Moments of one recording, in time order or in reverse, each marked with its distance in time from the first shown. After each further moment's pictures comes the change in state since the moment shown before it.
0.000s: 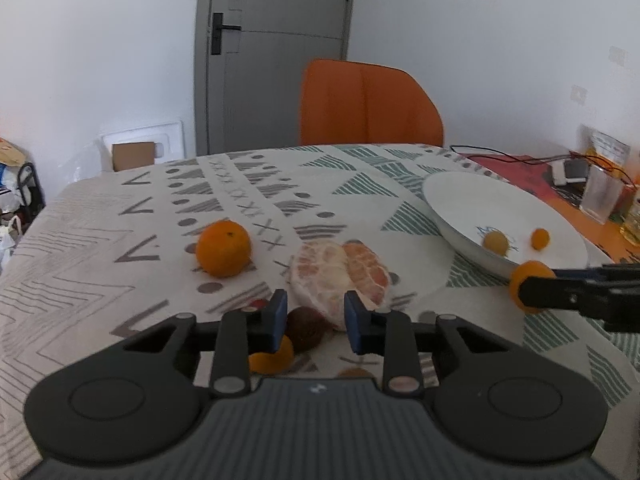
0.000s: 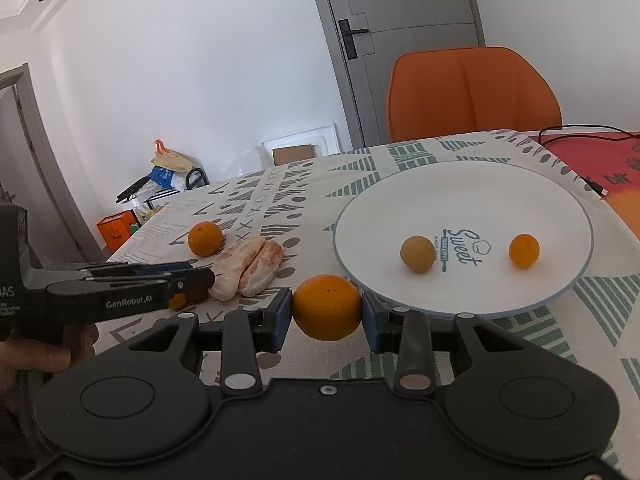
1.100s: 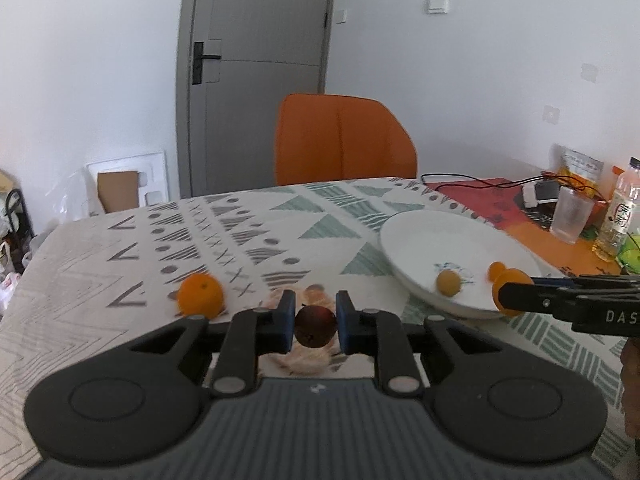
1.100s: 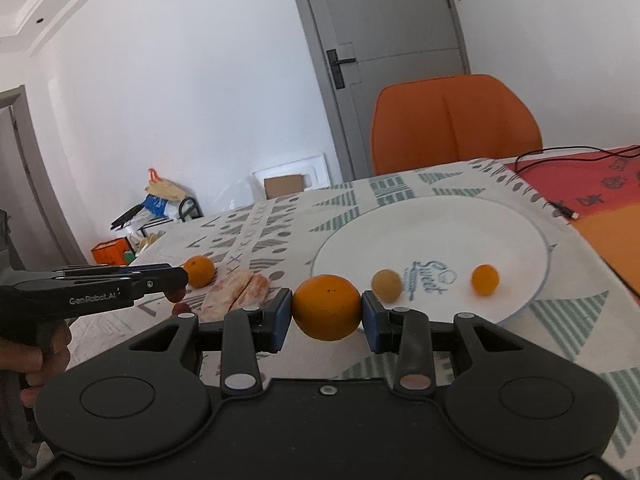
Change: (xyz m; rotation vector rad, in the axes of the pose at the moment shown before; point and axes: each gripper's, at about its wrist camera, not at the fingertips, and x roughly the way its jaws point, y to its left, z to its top) left arm -0.030 -0.022 0.026 0.027 -0.079 -0.051; right arm -0.030 -0.013 0.009 0.019 -0.094 -0.029
